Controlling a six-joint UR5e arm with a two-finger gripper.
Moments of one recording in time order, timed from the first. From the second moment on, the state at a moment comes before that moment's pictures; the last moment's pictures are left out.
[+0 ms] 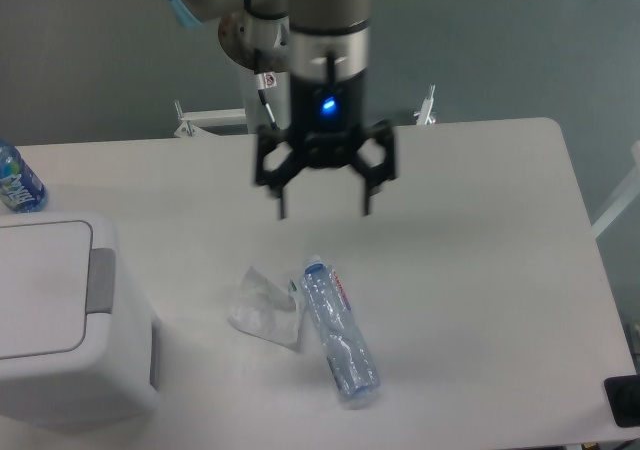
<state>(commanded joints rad) 2.32 -1.71 -1.53 -0.96 1.33 0.07</state>
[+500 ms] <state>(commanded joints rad) 2.22 -1.74 -1.53 -0.92 1.33 0.02</state>
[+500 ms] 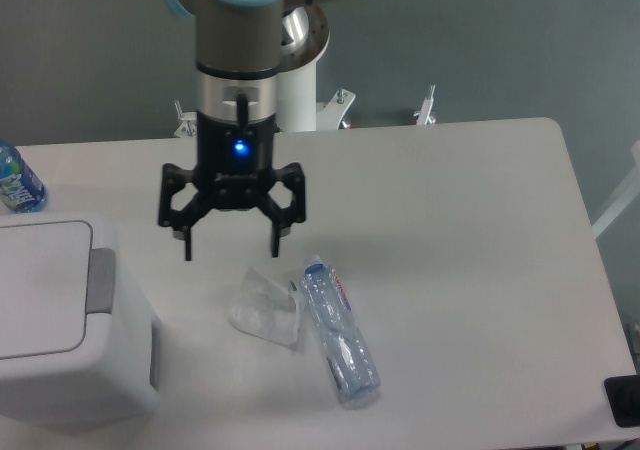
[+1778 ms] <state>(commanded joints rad) 2.14 -1.80 -1.51 -0.89 1.34 0.02</state>
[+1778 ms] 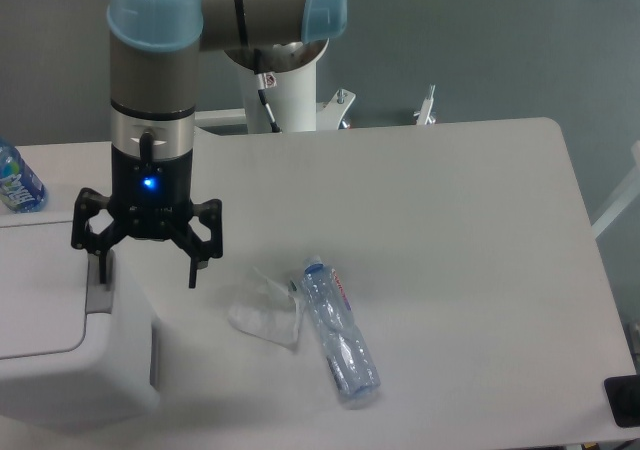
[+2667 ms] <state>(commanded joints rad) 2.14 -1.80 -1.44 -0.89 1.34 0.03</state>
